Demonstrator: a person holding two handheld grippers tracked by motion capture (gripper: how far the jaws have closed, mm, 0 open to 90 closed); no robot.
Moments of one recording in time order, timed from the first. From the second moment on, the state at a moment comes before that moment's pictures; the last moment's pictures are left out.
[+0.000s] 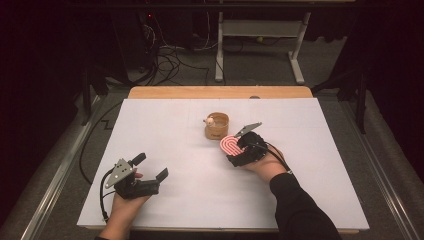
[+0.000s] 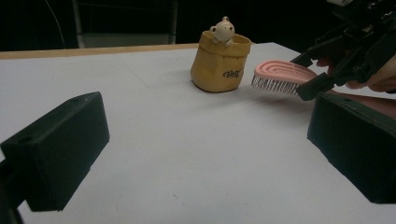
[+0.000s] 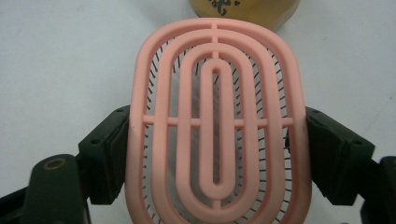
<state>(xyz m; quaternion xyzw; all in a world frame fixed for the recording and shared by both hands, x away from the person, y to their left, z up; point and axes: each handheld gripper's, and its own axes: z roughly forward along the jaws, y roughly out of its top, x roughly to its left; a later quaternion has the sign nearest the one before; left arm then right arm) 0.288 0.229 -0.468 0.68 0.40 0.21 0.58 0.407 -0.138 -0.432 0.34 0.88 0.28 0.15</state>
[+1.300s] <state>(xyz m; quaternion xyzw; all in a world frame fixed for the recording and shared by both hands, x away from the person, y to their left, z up) 0.289 0.221 -0.469 0.70 0.39 0.21 0.56 0.341 -0.205 -0.415 0.36 0.78 0.44 0.26</state>
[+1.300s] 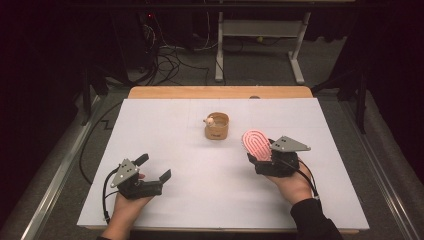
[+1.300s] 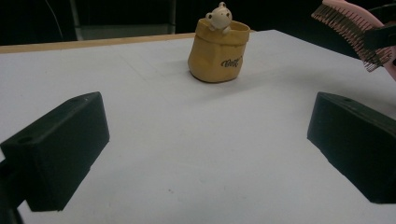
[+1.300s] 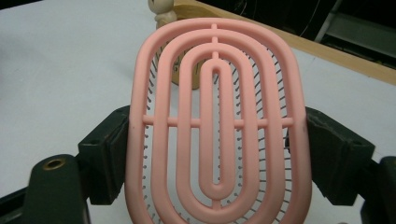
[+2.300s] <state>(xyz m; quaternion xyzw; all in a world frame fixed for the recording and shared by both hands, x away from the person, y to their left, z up) 0.287 0.216 -0.469 0.71 0.39 0.21 0.55 0.324 -0.202 -0.411 0.34 0.71 0.53 0.31</state>
